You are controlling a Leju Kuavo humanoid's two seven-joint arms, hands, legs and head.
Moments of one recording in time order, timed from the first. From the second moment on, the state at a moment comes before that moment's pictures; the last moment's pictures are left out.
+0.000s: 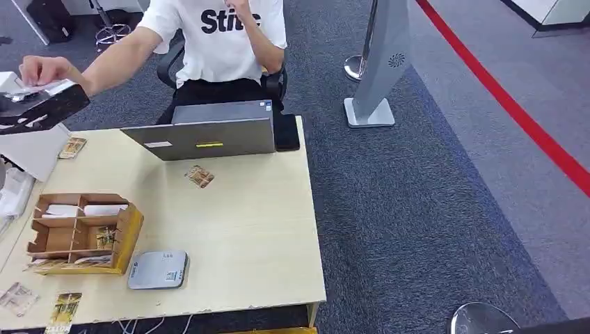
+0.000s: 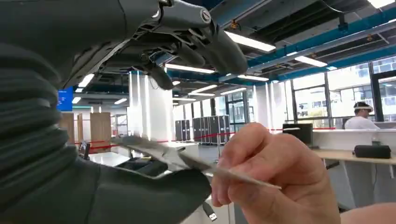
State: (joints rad) left arm -0.88 0.38 -0.15 -1.22 -1.13 -0.04 0.09; right arm -0.02 0.14 -0.31 -0.20 0.06 -0.13 0.02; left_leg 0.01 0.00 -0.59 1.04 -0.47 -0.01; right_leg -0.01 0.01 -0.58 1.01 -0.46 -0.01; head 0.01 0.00
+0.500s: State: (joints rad) left arm -0.88 0.38 -0.15 -1.22 -1.12 -0.04 0.09; right arm -0.02 0.14 -0.30 -0.20 0.08 -0.12 0.02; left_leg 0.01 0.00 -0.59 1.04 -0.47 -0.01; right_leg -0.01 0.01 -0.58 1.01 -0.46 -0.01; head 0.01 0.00
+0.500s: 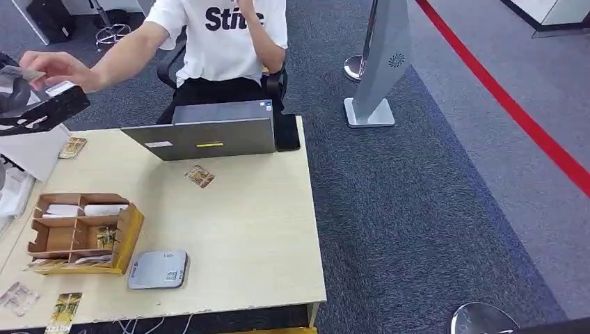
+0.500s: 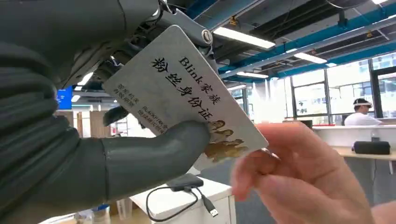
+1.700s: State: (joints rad) left arm 0.11 0.09 -0.13 -1.84 -0.84 0.38 -0.13; right arm -0.01 0.15 -0.35 -0.20 0.08 -0.20 0.03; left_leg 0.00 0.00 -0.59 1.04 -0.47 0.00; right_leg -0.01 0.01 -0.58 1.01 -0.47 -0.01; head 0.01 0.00
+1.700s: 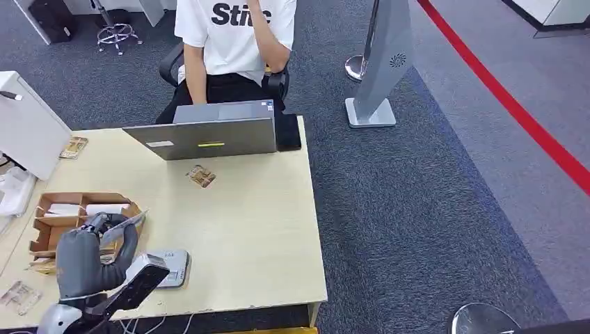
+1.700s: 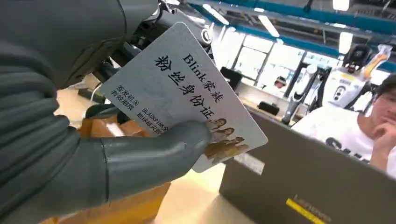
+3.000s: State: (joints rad) left arm 0.16 0.00 0.00 -1.51 -0.65 0.18 -0.16; right arm -0.01 0.15 -0.38 -0.20 0.13 -0.19 0.03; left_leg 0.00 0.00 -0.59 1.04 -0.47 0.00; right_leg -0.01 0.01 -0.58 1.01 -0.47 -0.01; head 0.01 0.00
